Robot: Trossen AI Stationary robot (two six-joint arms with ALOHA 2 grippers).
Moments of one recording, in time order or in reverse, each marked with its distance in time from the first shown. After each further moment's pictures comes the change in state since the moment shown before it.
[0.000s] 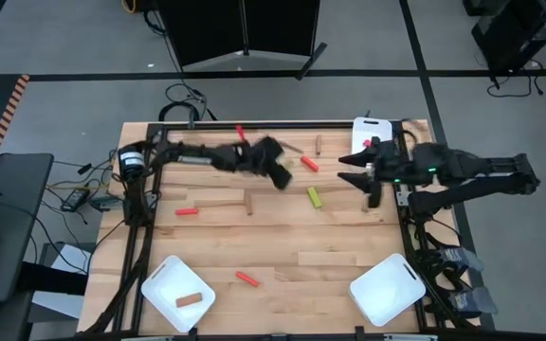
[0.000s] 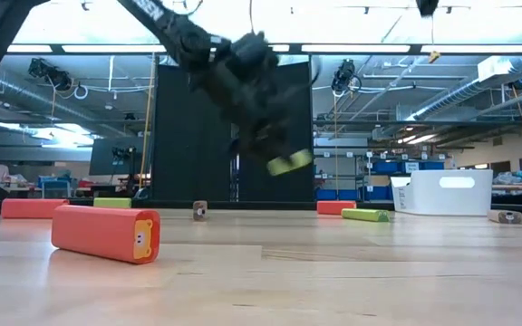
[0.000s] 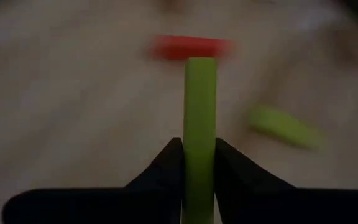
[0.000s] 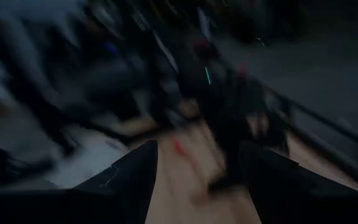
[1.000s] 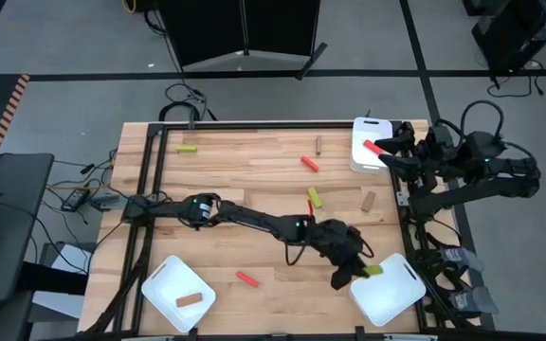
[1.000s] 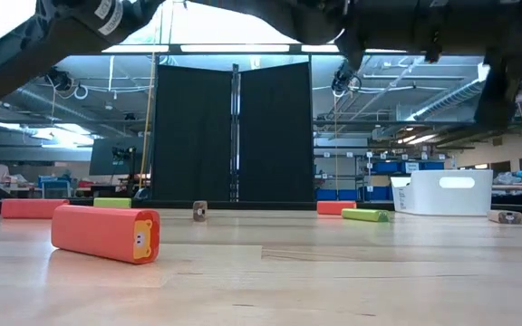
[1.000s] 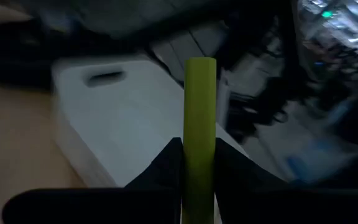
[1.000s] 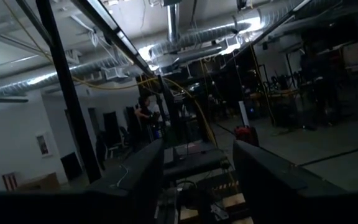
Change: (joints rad) left arm -0.450 0.739 1.051 0.166 0.362 0.014; right arm 0.020 -0.179 0.001 0.209 -0.045 -0.039
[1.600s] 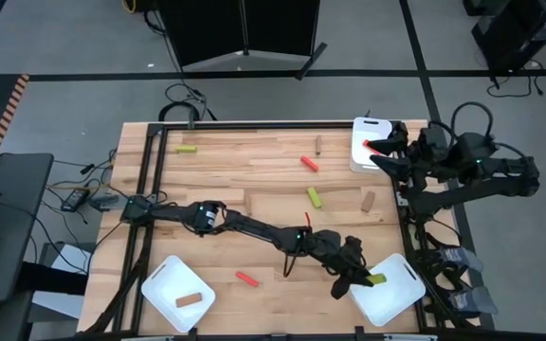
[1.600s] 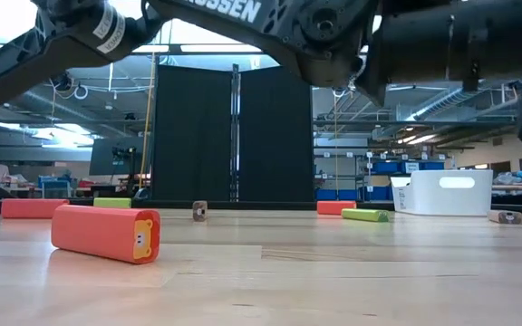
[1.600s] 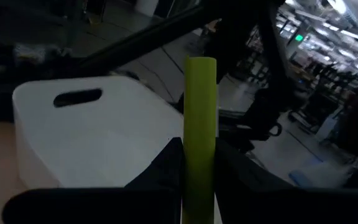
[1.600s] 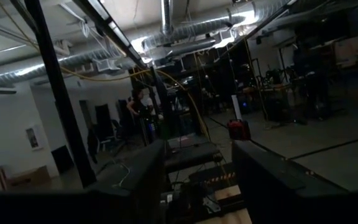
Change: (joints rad) left arm -0.040 0.115 0.020 0.291 -0.056 0.055; right arm -0.002 0.039 0.000 0.006 0.021 -0.011
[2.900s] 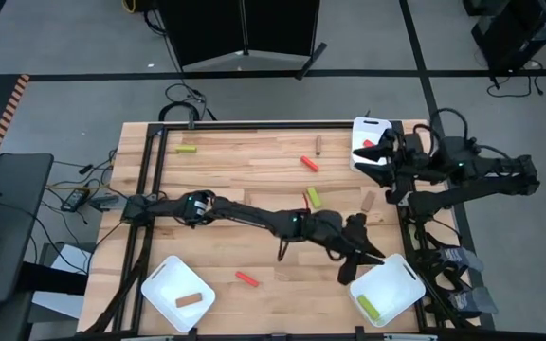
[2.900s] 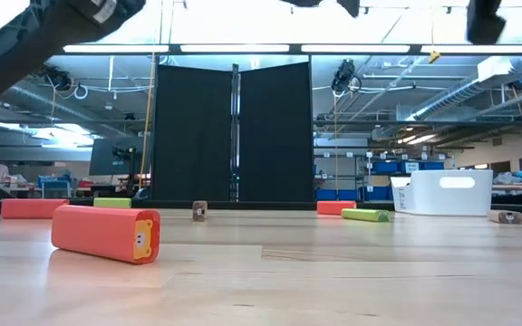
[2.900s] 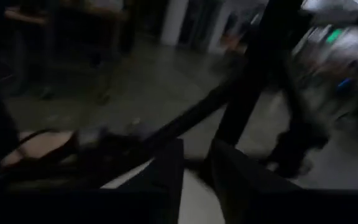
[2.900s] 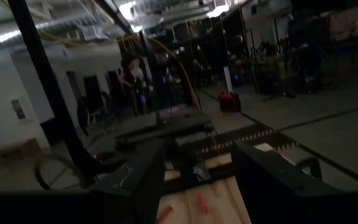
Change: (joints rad) left arm 0.039 -0.181 0.025 -0.195 -0.129 0.190; right arm -0.002 0.059 -0.001 -0.081 0.005 0.010
